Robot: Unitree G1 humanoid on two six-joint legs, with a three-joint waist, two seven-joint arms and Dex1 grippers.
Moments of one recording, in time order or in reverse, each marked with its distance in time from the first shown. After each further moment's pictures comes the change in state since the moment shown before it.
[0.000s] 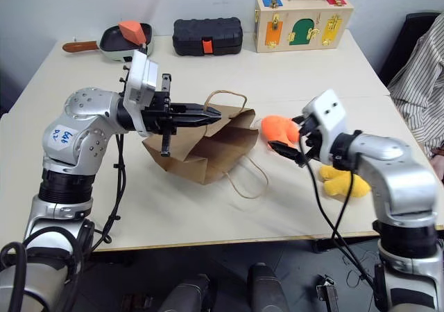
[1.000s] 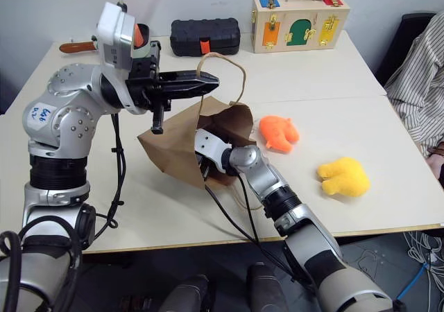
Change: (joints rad) left arm -0.122 -0.008 0.089 0.026 -0.093 0.110 0.050; right arm -0.314 0.546 0.408 0.744 -0.346 -0.563 -0.019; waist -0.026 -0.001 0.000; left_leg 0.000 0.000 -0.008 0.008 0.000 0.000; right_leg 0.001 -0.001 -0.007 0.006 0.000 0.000
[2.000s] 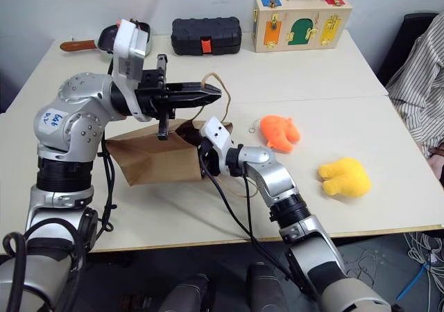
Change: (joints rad) left arm 0.001 -0.021 -0.011 0.016 0.007 0.001 -0.008; right arm 0.101 0.024 -0.132 -0.206 0.333 0.176 0.155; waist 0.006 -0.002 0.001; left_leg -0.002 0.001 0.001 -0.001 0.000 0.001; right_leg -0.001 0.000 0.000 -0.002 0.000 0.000
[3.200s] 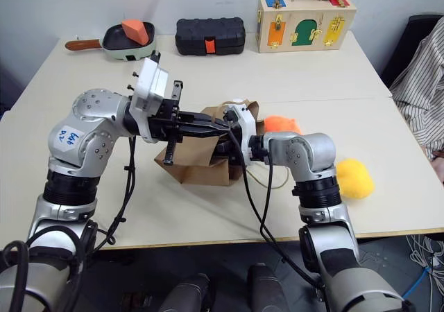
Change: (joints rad) left arm 0.117 0.015 -0.106 -0.085 0.071 -0.085 -0.085; right arm -0.135 -0.102 -0.282 -0.210 0.340 0.870 -0.167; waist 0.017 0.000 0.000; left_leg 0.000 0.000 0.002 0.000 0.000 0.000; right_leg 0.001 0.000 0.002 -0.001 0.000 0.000
